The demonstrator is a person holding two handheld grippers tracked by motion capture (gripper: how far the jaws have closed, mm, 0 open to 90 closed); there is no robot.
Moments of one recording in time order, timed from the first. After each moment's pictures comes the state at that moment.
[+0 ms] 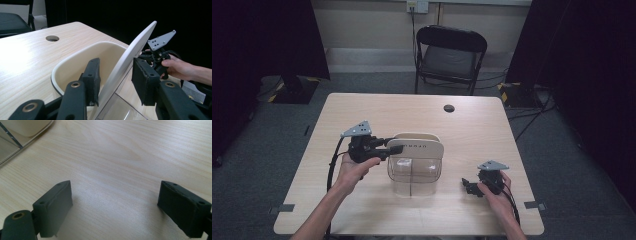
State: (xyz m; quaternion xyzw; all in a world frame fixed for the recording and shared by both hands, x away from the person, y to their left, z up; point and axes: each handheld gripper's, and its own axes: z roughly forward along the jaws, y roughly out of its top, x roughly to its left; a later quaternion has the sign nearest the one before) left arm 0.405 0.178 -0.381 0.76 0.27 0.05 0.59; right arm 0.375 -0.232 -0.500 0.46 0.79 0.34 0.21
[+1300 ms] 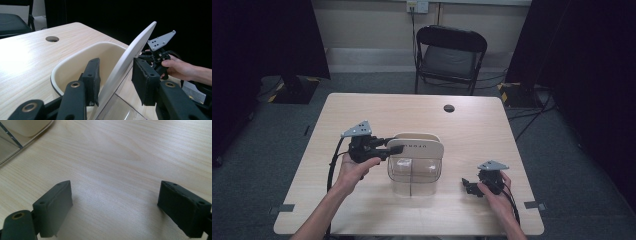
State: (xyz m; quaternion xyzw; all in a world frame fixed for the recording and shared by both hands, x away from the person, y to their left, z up) left arm 0.405 0.178 -0.381 0.76 0.27 0.05 0.59; right arm 0.375 -0.232 -0.500 0.46 0.79 0.34 0.21
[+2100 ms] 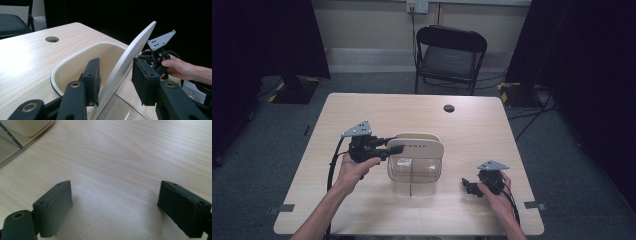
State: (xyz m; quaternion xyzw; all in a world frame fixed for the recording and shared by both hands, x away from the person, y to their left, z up) left arm 0.406 0.178 -0.381 0.76 0.27 0.05 0.59; right arm 0.375 -0.232 -0.500 0.46 0.79 0.34 0.21
